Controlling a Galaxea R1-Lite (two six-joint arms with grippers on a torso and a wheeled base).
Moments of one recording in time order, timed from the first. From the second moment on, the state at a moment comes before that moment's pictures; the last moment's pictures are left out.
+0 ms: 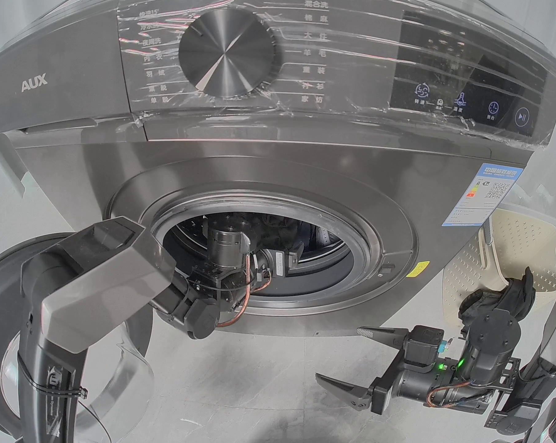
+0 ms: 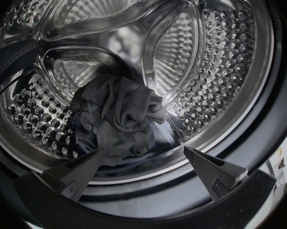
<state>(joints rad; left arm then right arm) -0.55 2.38 -1.22 -0.95 0.12 -0.14 0.83 1.89 -0.14 -1.54 0.05 0.08</state>
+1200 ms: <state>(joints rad) -0.83 1.85 -0.23 -1.54 0.17 -0.11 0.81 1.69 -0.10 -1.53 -0.09 0.11</state>
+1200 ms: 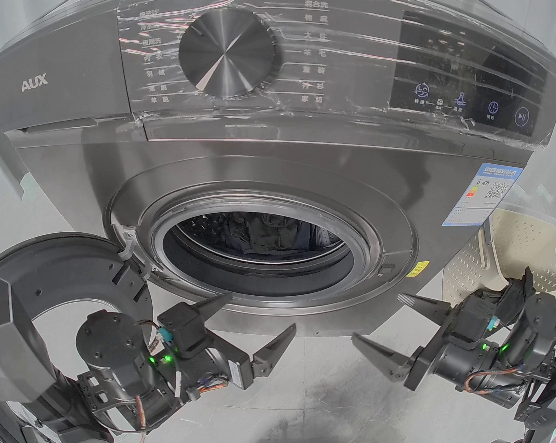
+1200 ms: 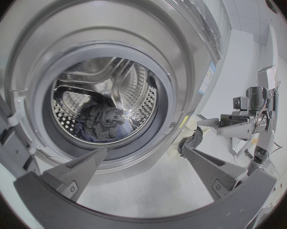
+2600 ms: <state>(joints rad) -0.60 0.98 -0.02 -0.92 0.22 -0.08 0.27 0.40 -0.02 -0.27 -0.15 0.05</state>
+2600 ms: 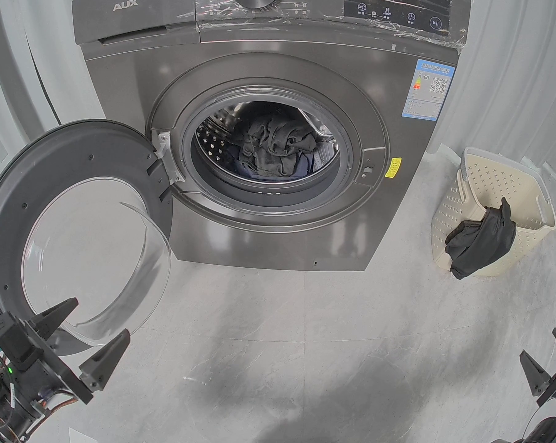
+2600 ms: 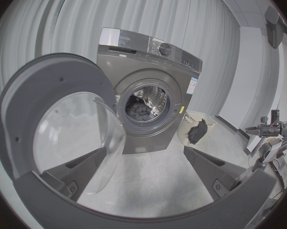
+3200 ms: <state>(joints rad) -0.40 0.46 -0.02 -0.38 0.17 -0.10 0.12 0.11 -0.02 -0.12 -0.17 0.05</state>
